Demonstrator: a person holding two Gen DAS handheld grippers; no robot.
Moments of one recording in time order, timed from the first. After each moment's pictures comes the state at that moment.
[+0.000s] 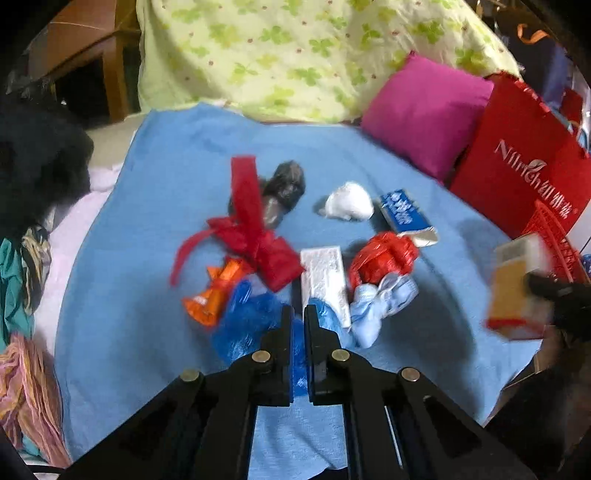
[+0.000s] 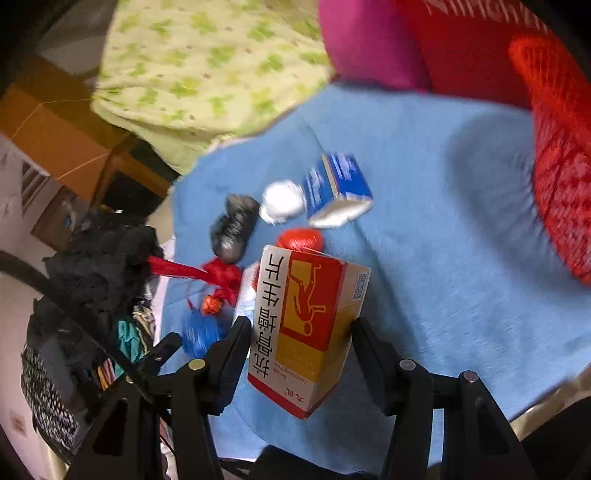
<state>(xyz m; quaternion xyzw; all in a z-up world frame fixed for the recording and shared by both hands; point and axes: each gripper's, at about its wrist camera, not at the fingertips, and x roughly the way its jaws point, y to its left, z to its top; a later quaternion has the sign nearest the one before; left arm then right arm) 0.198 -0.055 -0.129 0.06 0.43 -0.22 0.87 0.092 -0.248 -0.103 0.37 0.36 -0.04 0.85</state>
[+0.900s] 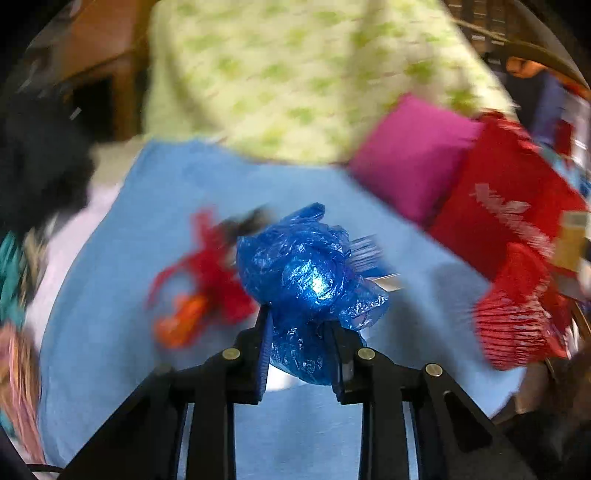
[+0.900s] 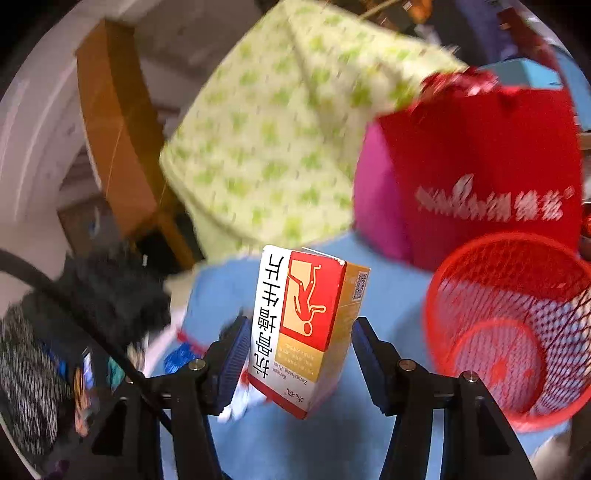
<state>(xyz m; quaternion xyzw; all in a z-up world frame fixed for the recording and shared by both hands) 0.158 -0.099 -0.082 0.01 0.34 -0.24 0.91 -0.019 -0.307 -0.025 0.24 0.13 -0.11 0.95</state>
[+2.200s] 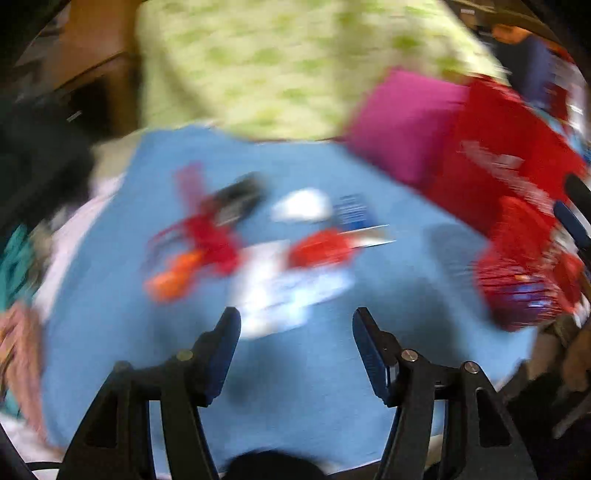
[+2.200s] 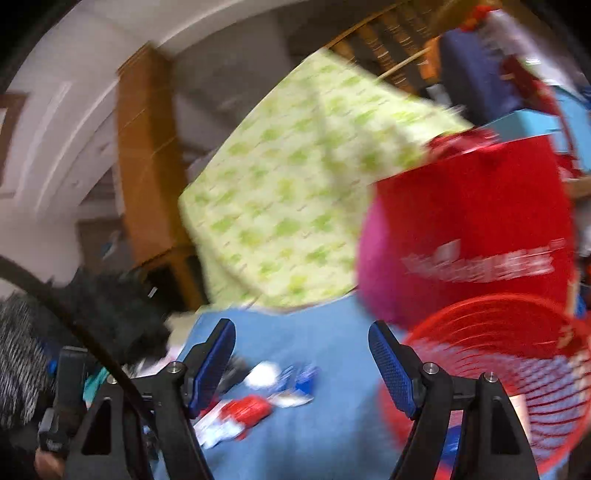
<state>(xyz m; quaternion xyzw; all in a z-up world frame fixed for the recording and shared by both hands) 0.125 -0.081 -0.114 0.04 0.38 -0.18 0.90 -0.011 -0.286 -0.042 0.18 0.09 -0.03 0.98</state>
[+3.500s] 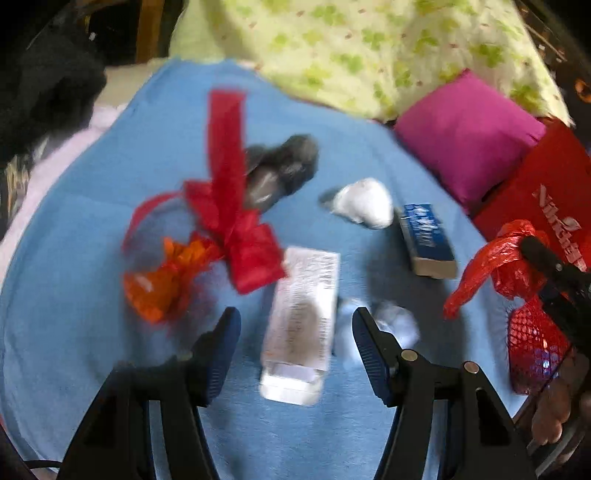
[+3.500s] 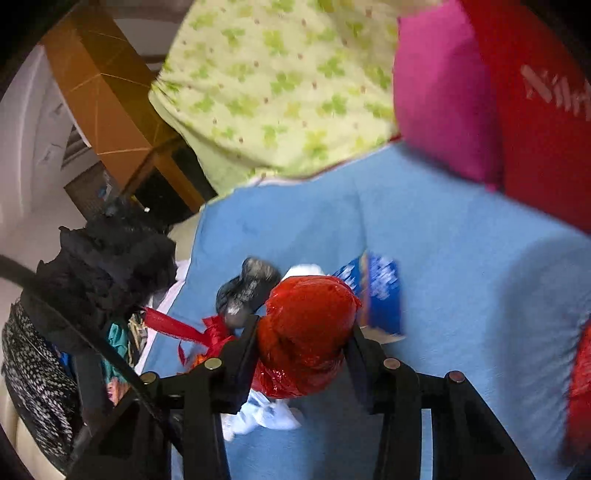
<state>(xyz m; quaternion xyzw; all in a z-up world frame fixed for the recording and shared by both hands) 0.223 -0.088 -0.157 -0.04 0.45 -0.19 0.87 0.163 -0.286 -0.107 0.27 0.29 0.00 0.92</state>
